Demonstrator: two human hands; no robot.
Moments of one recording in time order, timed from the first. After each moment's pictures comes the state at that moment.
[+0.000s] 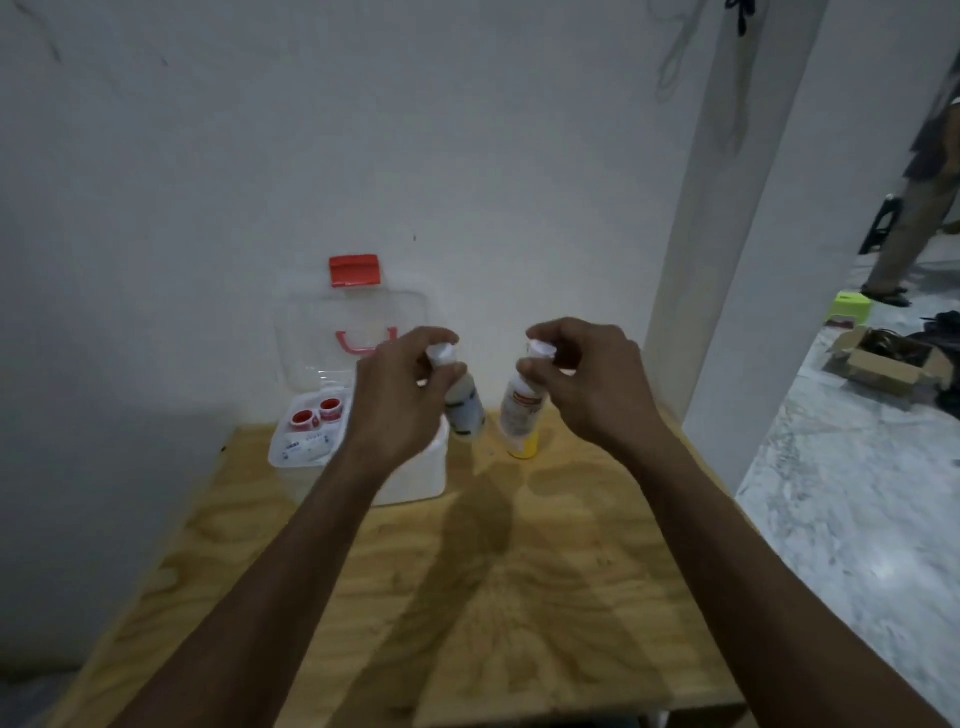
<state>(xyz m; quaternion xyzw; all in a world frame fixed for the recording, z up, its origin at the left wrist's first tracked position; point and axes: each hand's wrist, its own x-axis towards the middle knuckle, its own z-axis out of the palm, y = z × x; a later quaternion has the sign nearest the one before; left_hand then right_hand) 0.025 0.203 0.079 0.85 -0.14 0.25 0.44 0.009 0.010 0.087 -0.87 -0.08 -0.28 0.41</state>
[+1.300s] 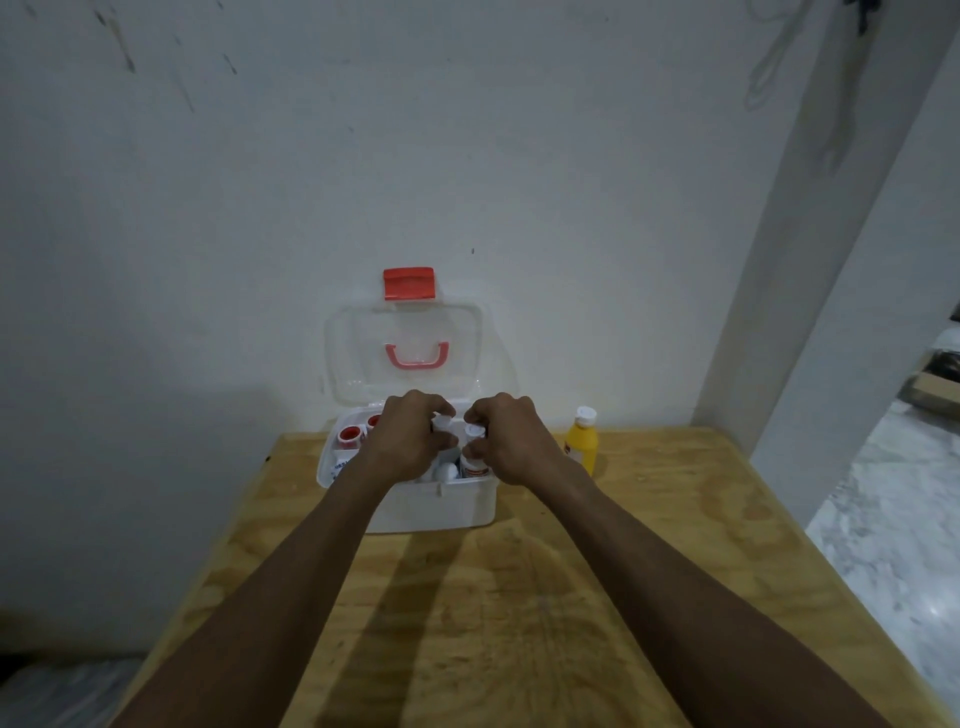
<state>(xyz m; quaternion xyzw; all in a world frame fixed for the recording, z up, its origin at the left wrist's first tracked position) 0.108 0.266 0.022 0.95 -0.06 0.06 0.29 0.104 0.116 0.014 -0.94 -0.14 -0.09 0.29</state>
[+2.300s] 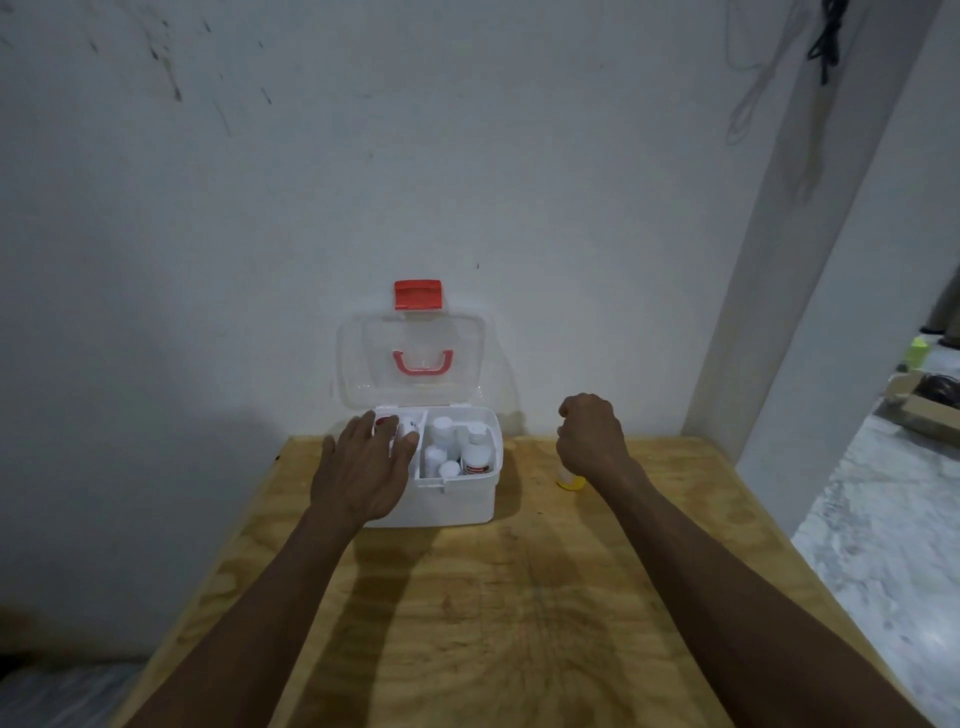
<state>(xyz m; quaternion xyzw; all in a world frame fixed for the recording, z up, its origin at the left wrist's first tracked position) 0.074 0.318 -0.013 0.98 -0.02 0.13 0.13 0.100 0.049 0.014 -0.97 0.05 -0.12 0.22</state>
